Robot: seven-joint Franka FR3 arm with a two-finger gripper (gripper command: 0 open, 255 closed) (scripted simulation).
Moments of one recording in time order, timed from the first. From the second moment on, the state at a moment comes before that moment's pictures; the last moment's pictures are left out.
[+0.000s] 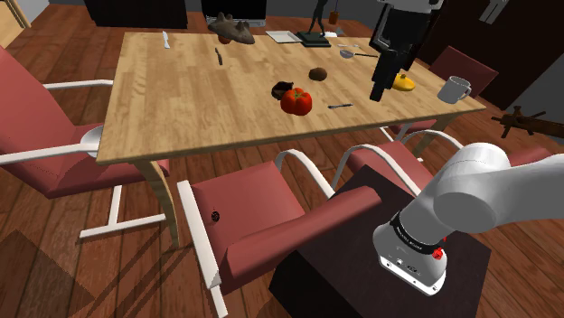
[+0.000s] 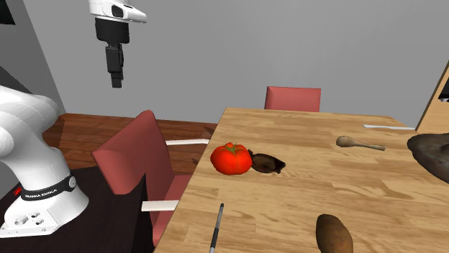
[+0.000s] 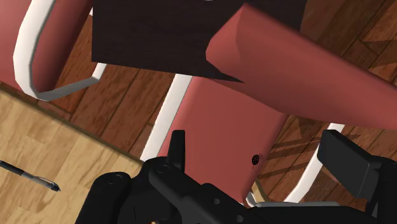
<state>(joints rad) 0.02 -0.82 -0.01 -2.38 0.04 1.43 -0.12</state>
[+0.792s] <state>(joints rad) 0.00 -0.45 -0.04 -2.26 0.01 1.66 -0.14</state>
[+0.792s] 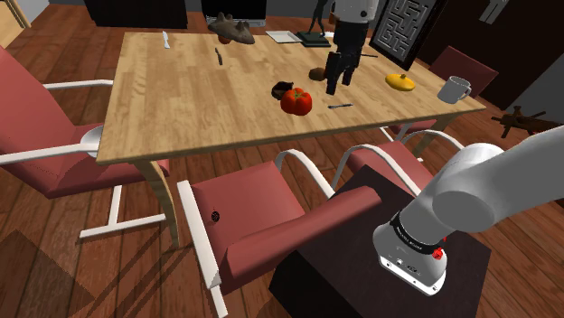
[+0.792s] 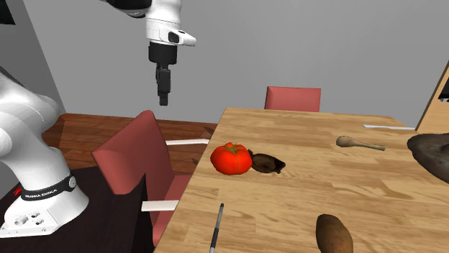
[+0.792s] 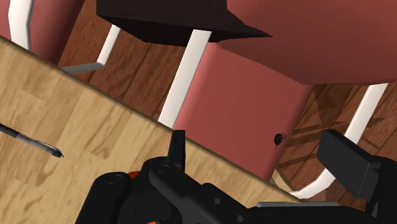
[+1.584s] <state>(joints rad) -0.02 0.02 -0.06 -1.95 0.01 1.79 -0.15</state>
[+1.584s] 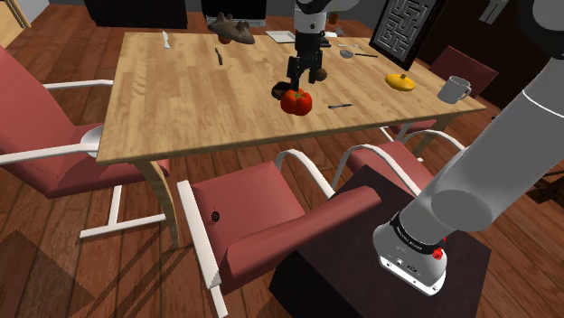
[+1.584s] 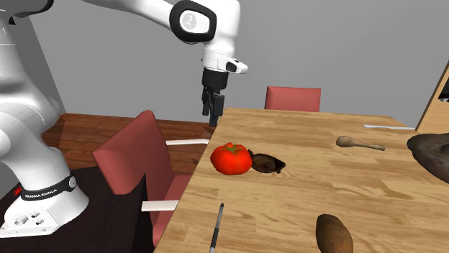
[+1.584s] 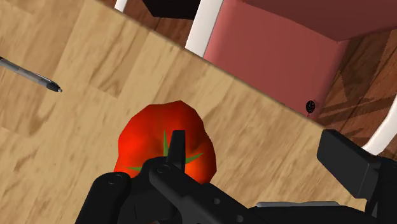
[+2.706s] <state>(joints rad) -0.07 0.65 -0.08 -1.28 0.03 1.73 -0.16</state>
